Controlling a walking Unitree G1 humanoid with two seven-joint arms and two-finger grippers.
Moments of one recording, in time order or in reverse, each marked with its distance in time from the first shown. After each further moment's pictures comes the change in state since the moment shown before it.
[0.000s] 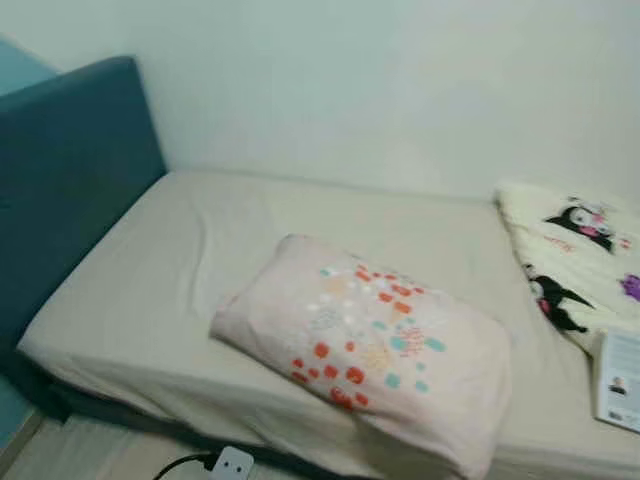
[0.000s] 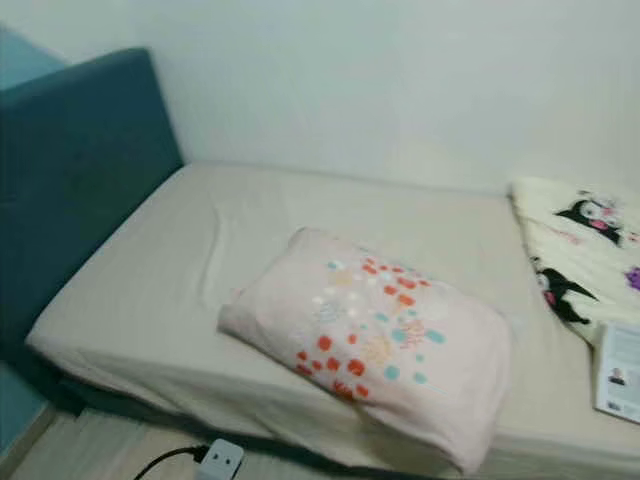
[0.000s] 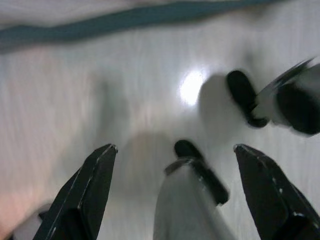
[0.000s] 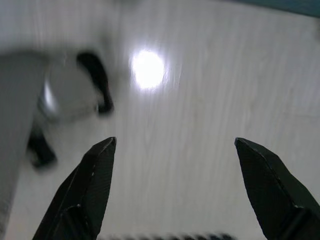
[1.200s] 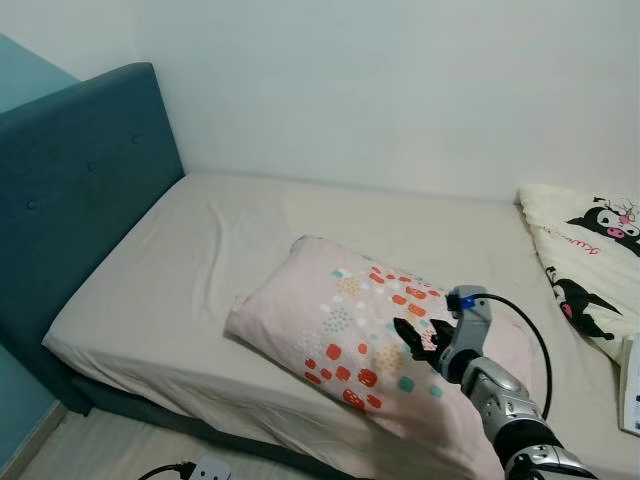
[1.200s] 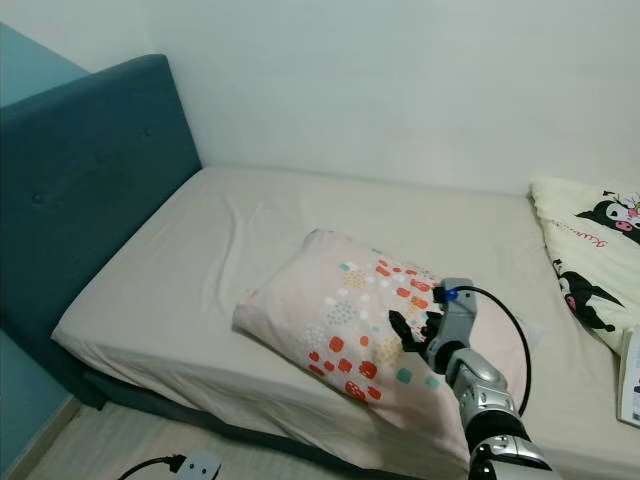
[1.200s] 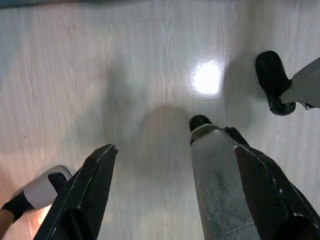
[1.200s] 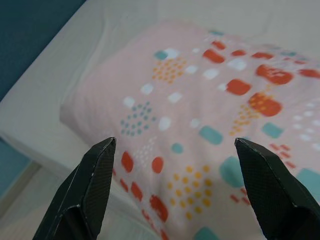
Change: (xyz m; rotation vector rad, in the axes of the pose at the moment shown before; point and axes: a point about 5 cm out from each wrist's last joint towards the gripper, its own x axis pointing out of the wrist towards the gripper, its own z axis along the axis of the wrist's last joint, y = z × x) left arm -0.009 0.031 -0.026 -0.008 0.062 0.049; right arm -0.073 0.025 0.257 0.062 -0.844 0.569
